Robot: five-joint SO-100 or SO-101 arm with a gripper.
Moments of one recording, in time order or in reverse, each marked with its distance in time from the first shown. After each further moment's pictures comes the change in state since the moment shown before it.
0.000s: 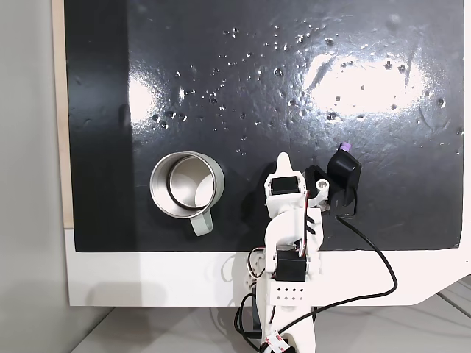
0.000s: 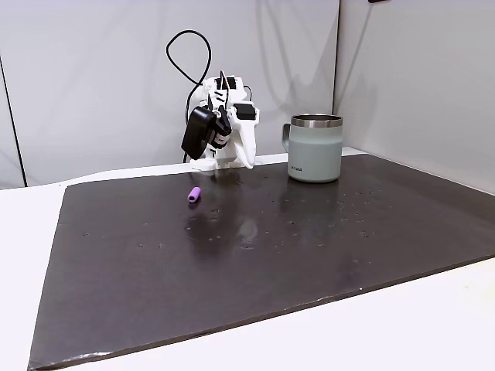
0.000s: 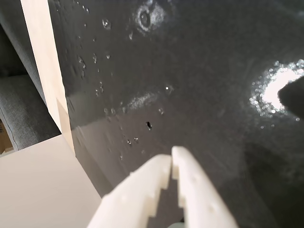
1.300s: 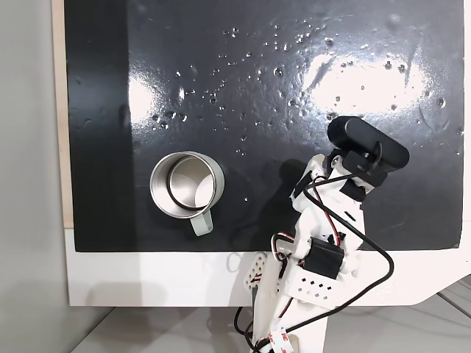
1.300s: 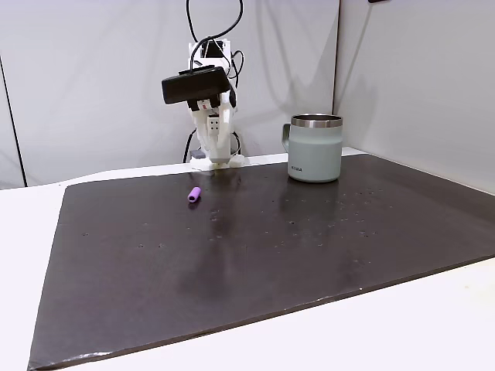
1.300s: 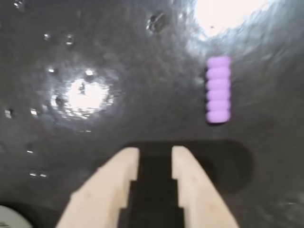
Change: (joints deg) arm 17.6 -36.4 -32.9 12.4 -69.2
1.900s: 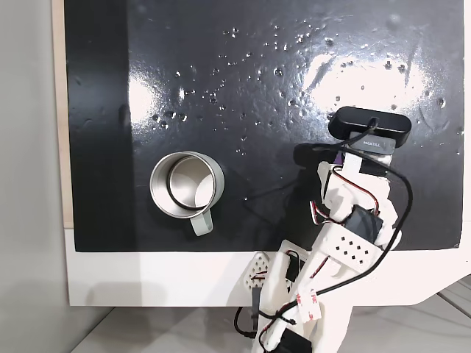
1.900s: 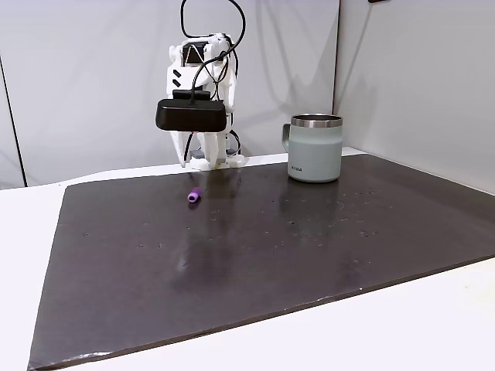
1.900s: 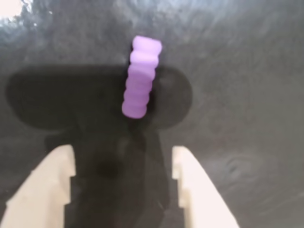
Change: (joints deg) arm 9.7 -25.5 -9.7 -0.4 -30.9
